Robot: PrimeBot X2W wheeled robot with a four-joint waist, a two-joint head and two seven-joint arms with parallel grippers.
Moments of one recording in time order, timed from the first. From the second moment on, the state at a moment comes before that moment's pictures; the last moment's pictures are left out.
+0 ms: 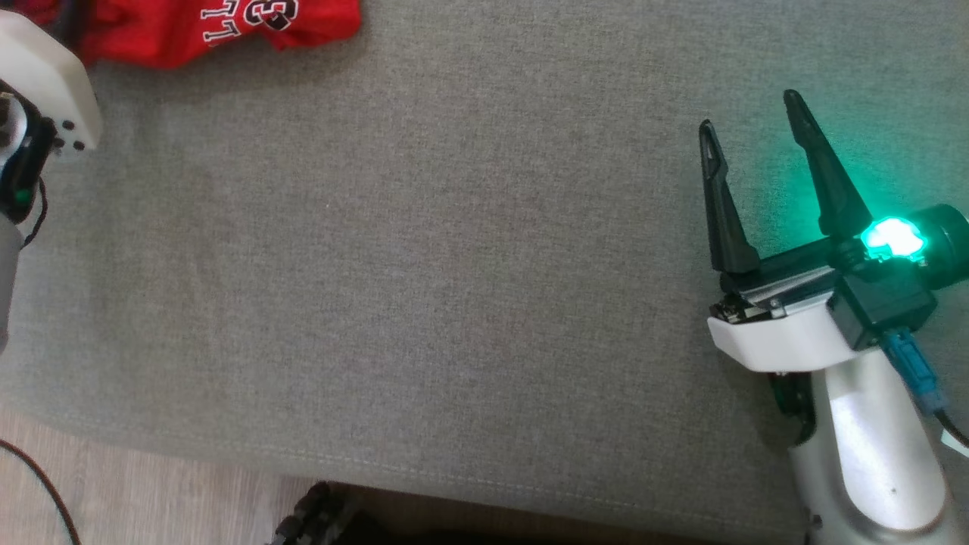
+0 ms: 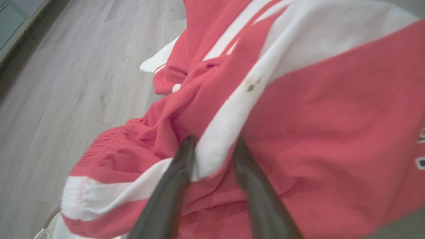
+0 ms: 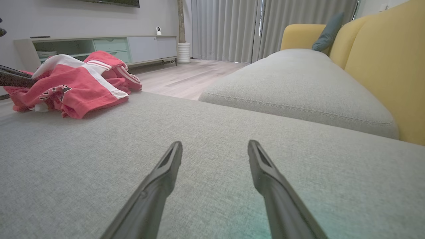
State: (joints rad) left arm -1.01 0.49 -0.49 0.81 -0.43 -0.13 -0.01; right arm -0.28 -0.05 0.12 -0.03 -0.14 0.12 -0.26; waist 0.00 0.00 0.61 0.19
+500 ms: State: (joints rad) left arm -1.01 0.53 -0.54 0.78 -0.44 -0.13 -0.13; right arm -0.27 -0.05 0.10 0.02 -0.09 0.12 -0.26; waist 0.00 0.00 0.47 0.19
